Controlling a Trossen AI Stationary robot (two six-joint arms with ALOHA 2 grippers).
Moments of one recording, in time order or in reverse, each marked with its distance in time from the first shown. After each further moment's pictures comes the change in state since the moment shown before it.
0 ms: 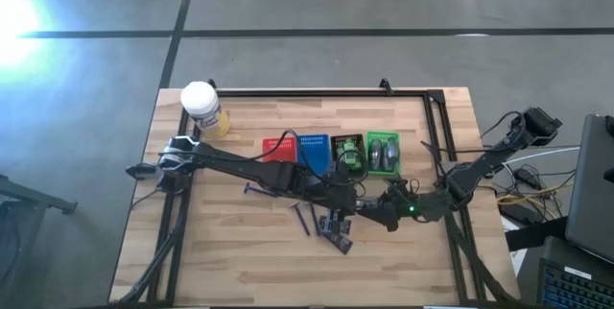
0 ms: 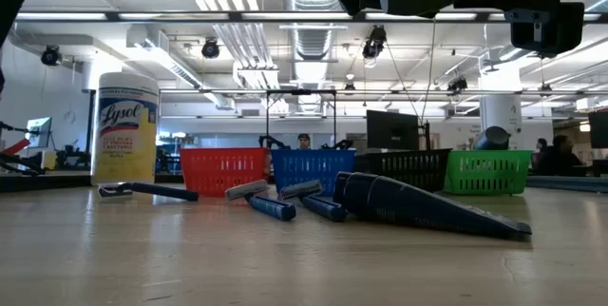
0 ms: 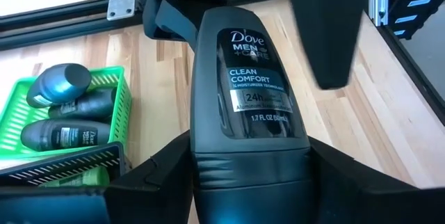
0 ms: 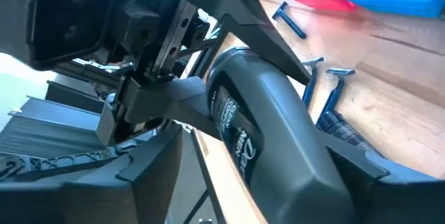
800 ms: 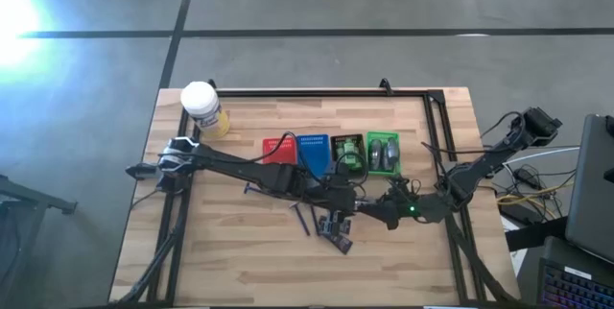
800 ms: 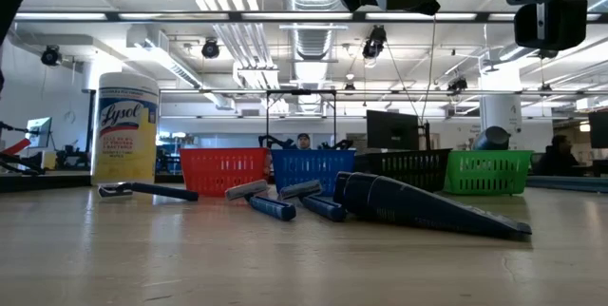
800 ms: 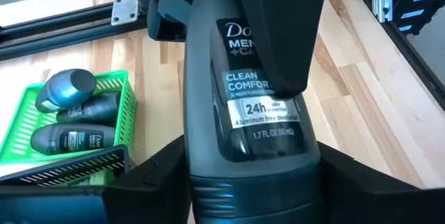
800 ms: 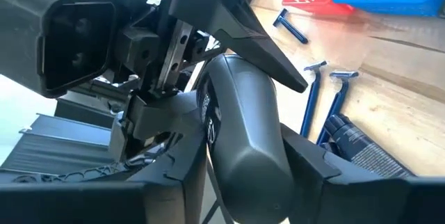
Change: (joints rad) left arm -0.024 0.000 0.001 0.001 -0.021 0.019; right arm 0.000 0.003 0.000 0.015 0.050 0.053
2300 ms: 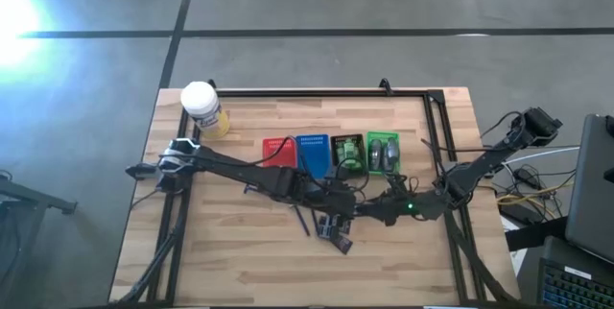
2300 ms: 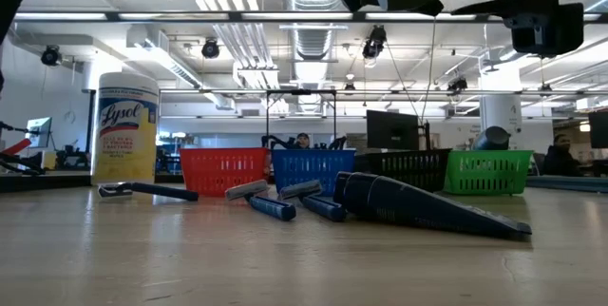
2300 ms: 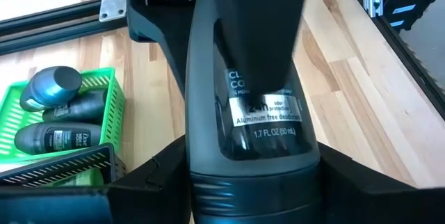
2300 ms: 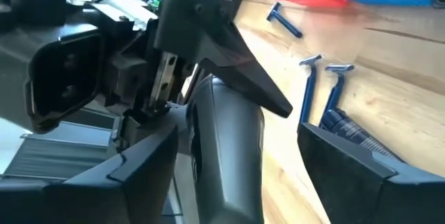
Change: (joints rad) left arm -0.005 0.006 -0.001 -0.001 -0.007 -0.005; right arm -0.012 0.000 0.000 -0.020 -0.048 0.045
